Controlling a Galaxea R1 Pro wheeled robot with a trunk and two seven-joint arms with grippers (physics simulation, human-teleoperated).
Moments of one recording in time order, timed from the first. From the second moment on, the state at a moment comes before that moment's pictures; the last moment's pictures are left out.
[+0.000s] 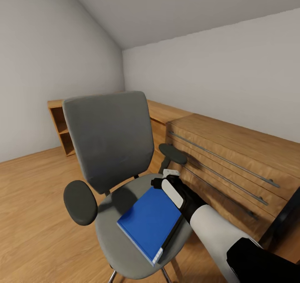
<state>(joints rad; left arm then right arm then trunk) 0.35 -0.04 0.51 -1.36 1.12 0.42 0.35 -0.91 0.17 0.50 -0.63 -0.74 0.53 -0.48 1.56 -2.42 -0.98</state>
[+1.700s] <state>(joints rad) 0.36 -0.04 0.50 -1.32 1.10 0.41 0.35 -0.91 0.17 0.50 -0.63 -0.74 0.53 -0.48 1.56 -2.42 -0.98</state>
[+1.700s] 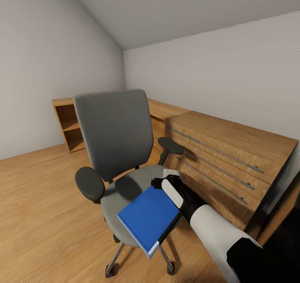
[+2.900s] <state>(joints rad) 0.35 -0.04 0.48 -1.30 1.10 0.41 0.35 -0.91 0.17 0.49 -0.67 -0.74 0.51 -0.48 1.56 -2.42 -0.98</state>
